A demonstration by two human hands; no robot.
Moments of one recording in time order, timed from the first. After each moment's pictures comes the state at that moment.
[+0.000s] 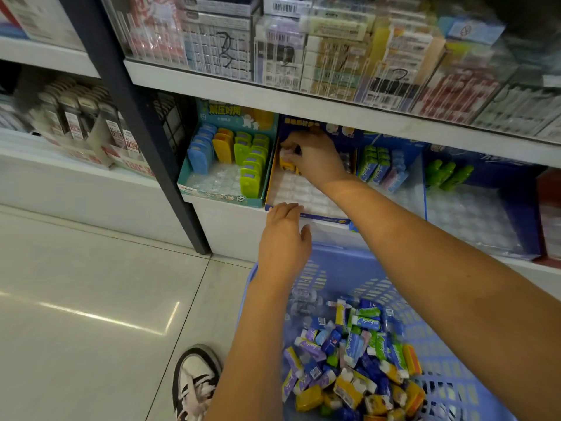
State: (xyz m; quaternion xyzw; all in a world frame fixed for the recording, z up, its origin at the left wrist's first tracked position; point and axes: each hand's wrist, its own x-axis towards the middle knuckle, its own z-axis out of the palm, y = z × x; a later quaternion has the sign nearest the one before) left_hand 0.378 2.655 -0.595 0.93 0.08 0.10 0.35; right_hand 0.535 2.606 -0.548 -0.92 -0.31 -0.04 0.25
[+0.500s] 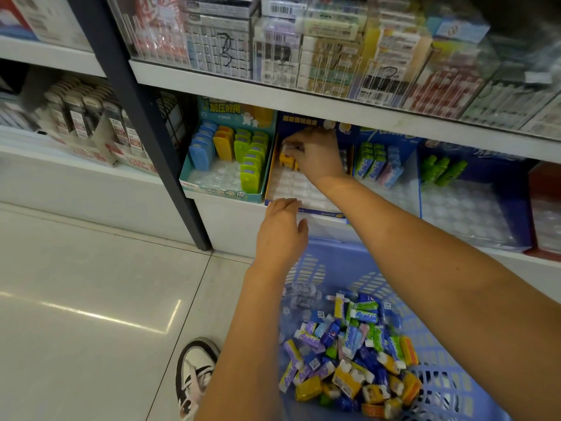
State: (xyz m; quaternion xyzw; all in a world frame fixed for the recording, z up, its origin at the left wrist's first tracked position) left_hand 0.376 2.658 -0.585 0.93 0.08 0.08 0.35; right_hand 0.530 2.603 -0.546 -0.94 -0.27 -0.08 0.20
